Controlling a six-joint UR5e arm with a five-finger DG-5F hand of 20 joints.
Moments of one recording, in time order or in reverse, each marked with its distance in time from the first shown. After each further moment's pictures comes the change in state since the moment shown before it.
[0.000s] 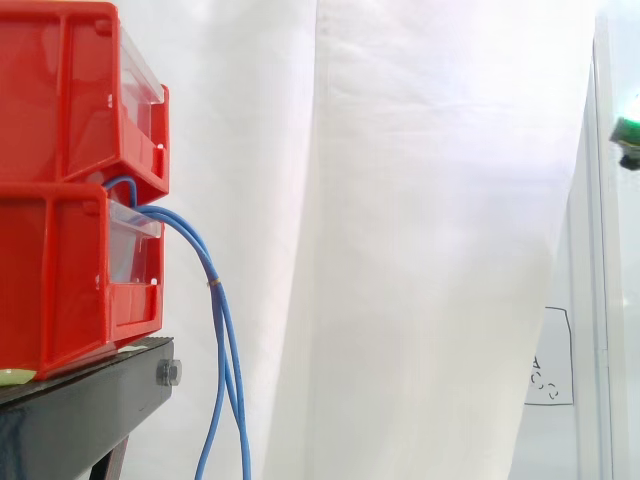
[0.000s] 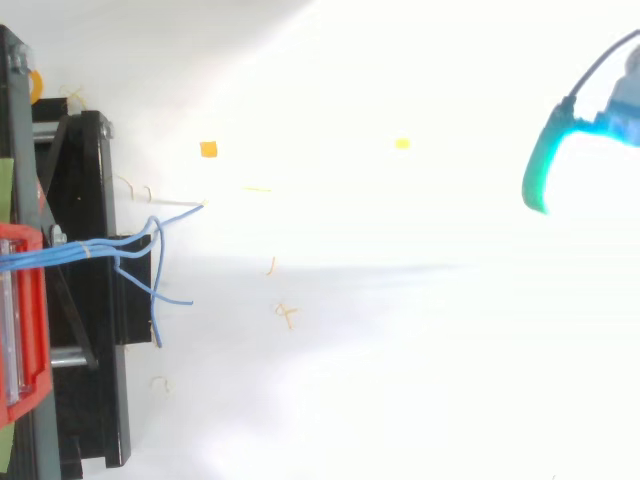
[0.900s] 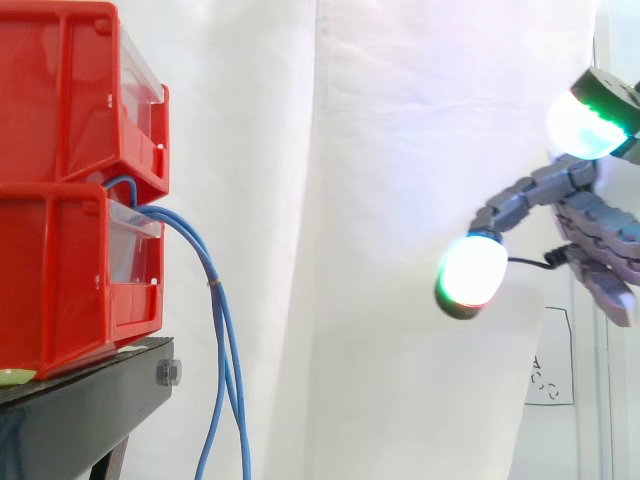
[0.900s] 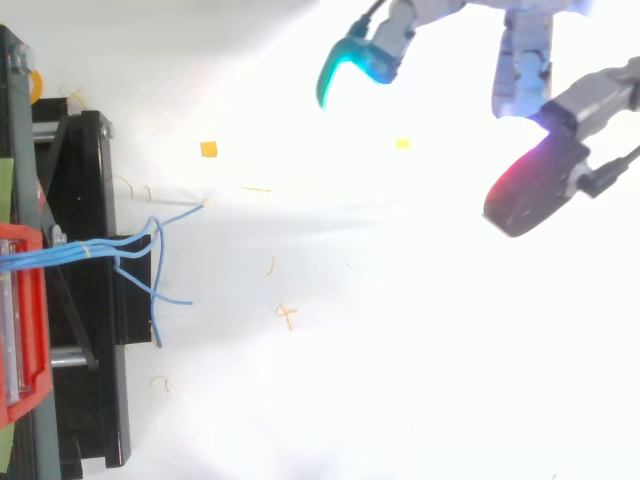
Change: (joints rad) arm 0.012 -0.254 0.191 0.057 0.105 -0.459
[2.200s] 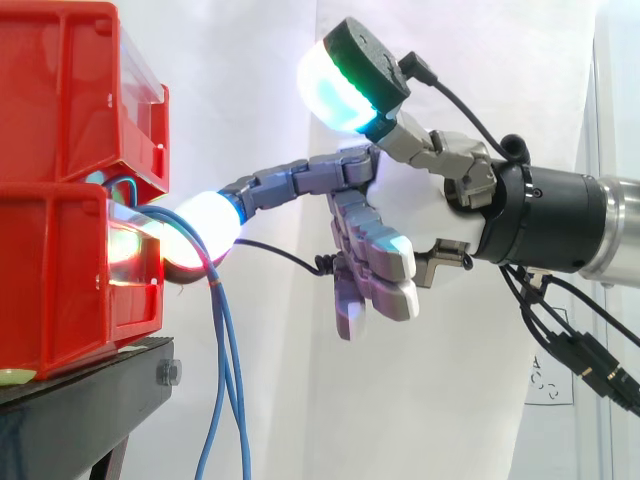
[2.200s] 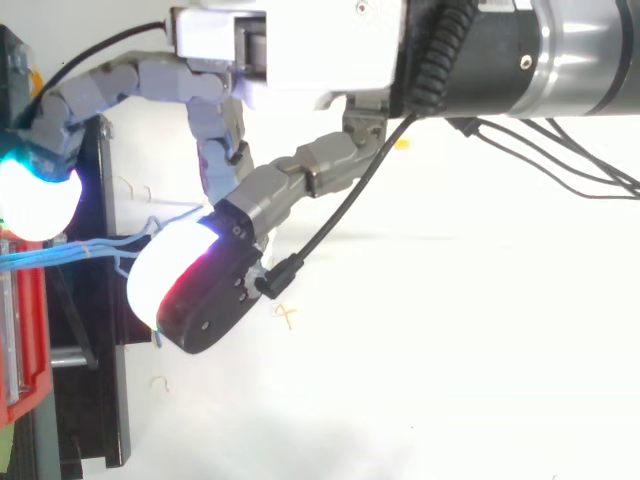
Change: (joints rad) arm 0.037 -0.382 0.405 0.230 -0.077 0.124
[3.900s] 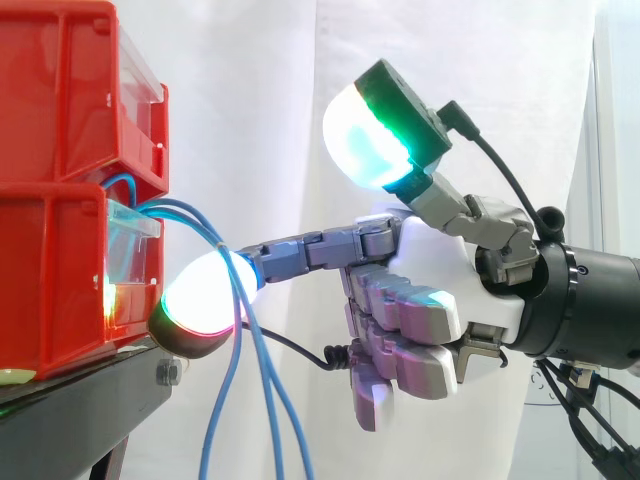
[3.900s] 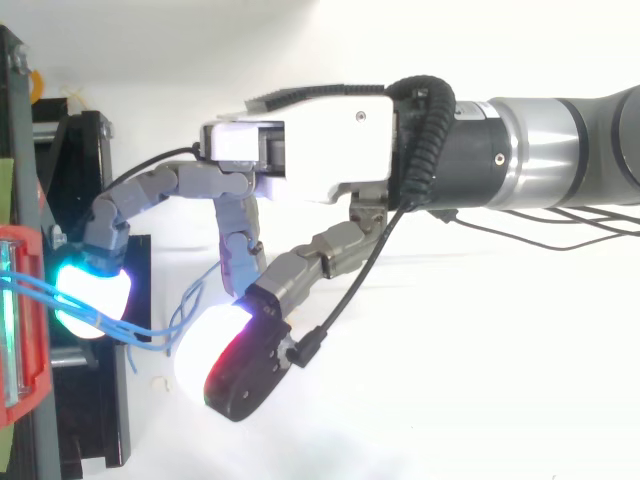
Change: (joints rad) arm 0.070 -0.002 -0.162 0.201 0.091 0.246
